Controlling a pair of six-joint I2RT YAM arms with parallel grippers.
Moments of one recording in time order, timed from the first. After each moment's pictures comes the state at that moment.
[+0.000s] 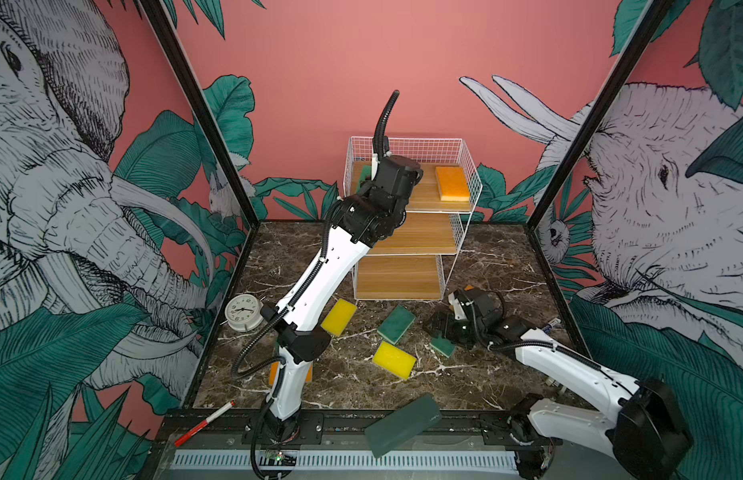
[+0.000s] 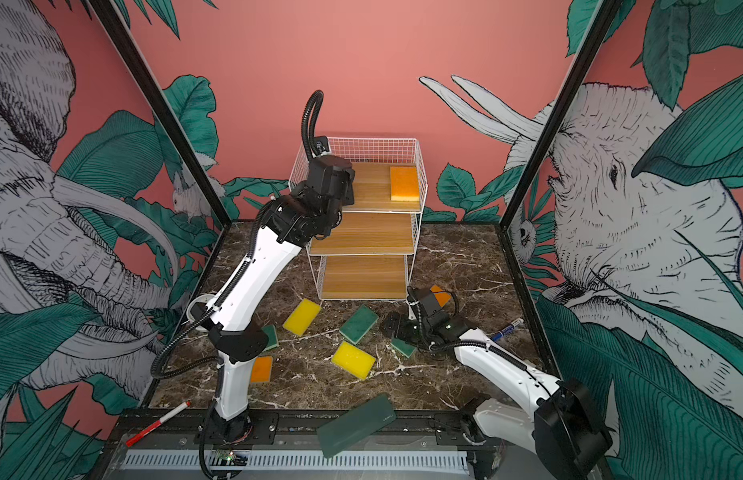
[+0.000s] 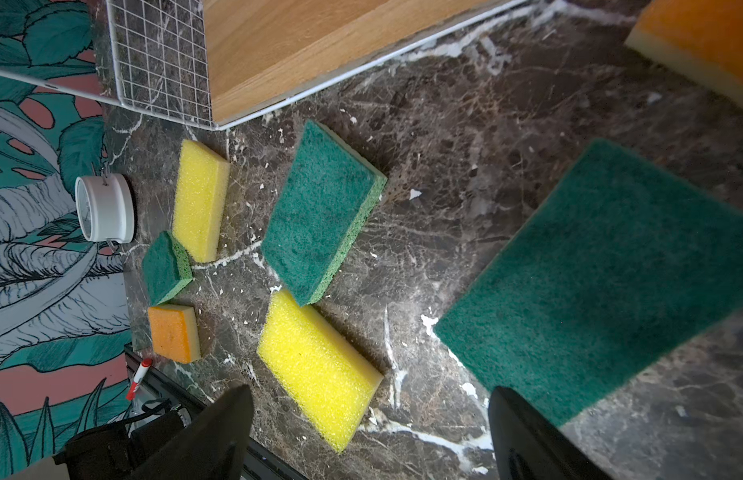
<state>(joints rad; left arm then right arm) -0.80 2.05 2.64 -0.94 -0.81 -0.35 0.61 1.14 0.68 -0.45 -0.26 0.82</state>
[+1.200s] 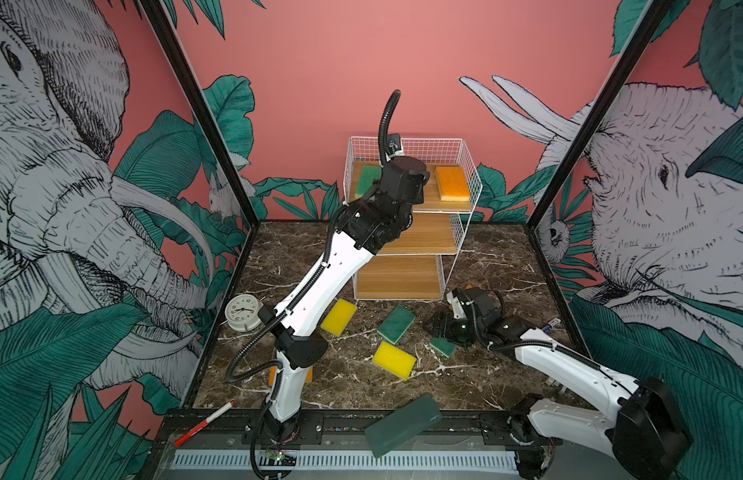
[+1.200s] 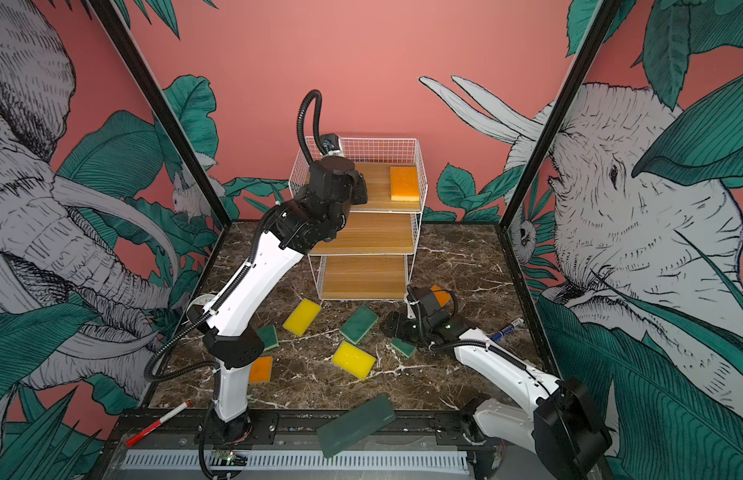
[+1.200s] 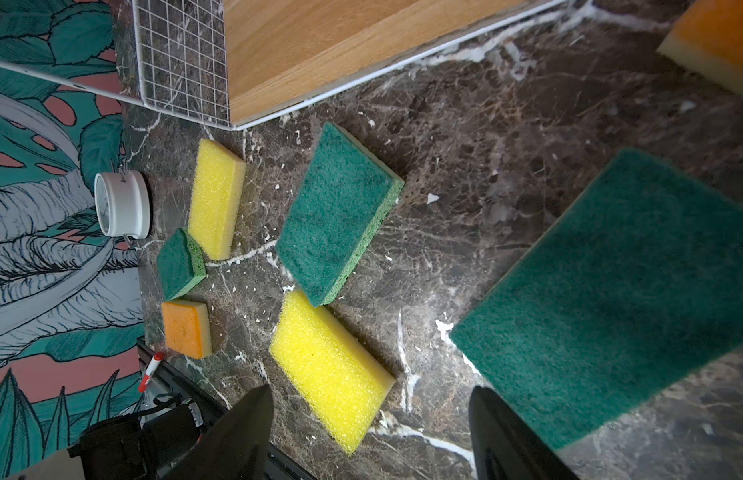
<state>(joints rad) -0.86 2.00 2.56 -0.78 -0.69 -0.36 0.61 1.14 0.68 -0.42 -0.28 0.81</state>
